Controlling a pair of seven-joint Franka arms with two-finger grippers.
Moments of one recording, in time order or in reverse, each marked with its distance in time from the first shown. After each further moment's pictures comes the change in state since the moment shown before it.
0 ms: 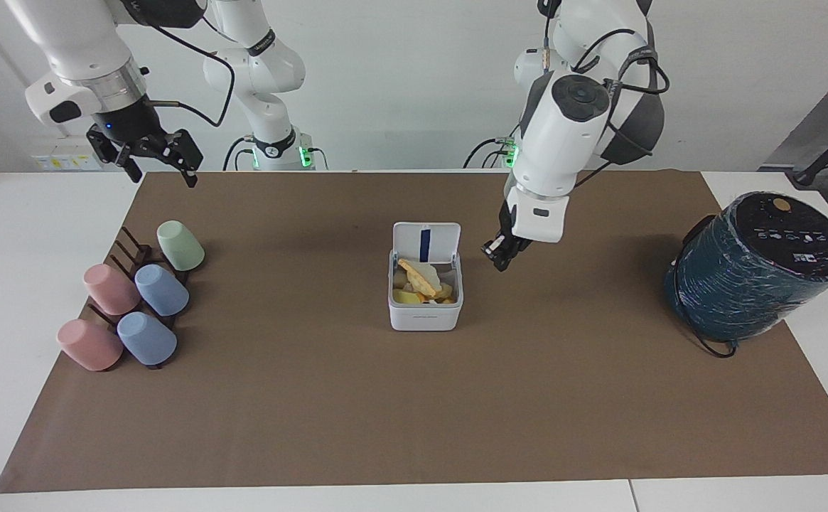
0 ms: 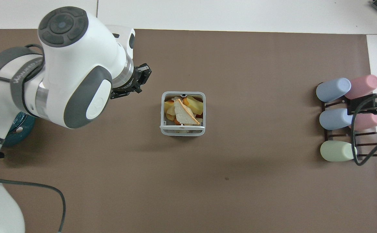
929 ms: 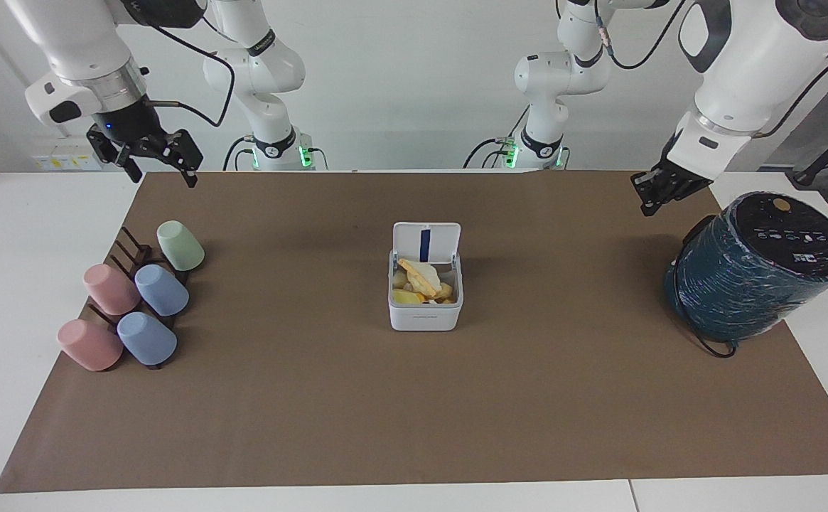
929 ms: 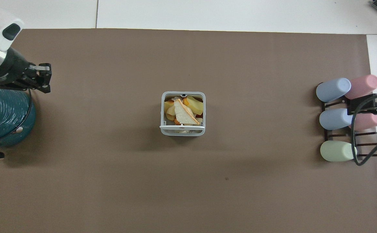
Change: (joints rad) left arm 0.282 -0.177 -0.012 0.046 0.077 -0.313 0.752; right arm 0.000 0.000 0.000 0.000 0.000 0.000 0.000
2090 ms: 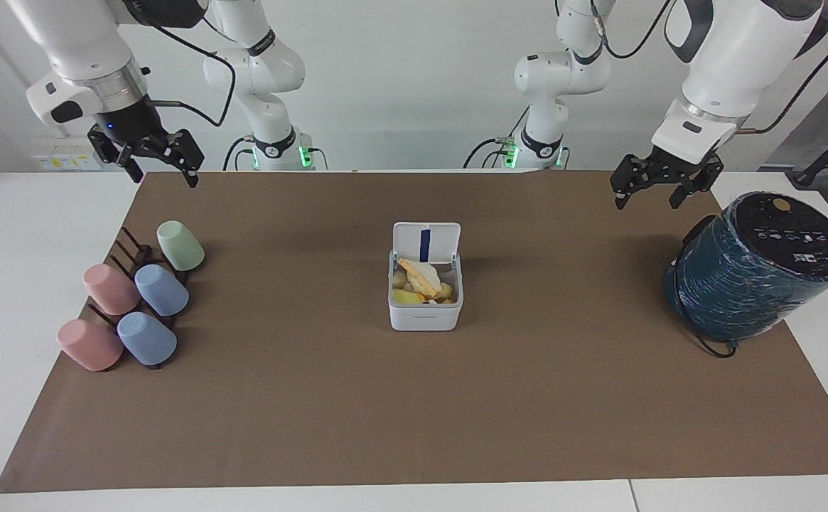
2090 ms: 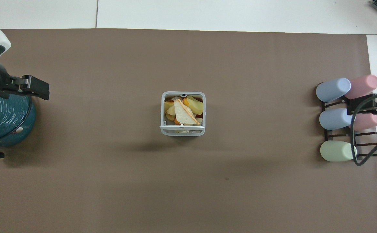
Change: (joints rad) left arm -0.001 -0.060 -0.004 -0.113 0.002 0.123 0.057; right arm 0.003 0.000 0.000 0.000 0.000 0.000 0.000
